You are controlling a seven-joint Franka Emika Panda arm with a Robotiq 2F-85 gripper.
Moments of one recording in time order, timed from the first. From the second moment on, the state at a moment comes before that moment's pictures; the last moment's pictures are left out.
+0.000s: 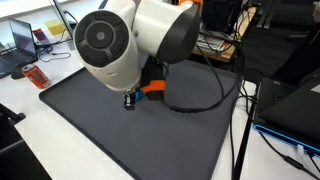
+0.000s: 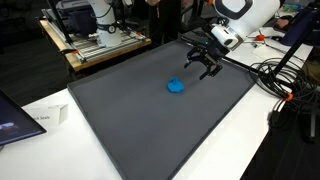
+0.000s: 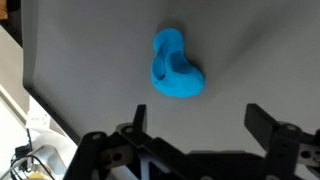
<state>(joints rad) 0.25 1.06 -0.04 -0.89 -0.31 1.49 1.22</state>
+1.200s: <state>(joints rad) 0.07 0.89 0.01 -1.11 -0.17 1.51 0.69</state>
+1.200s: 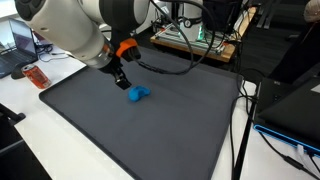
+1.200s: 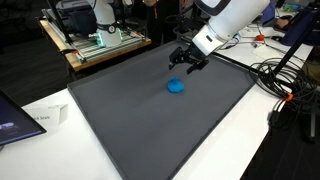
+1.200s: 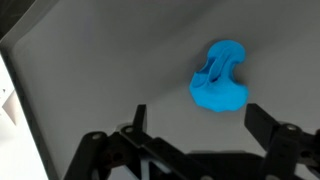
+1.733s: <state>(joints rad) 0.04 0.88 -0.01 -1.14 -0.04 1.55 0.53</state>
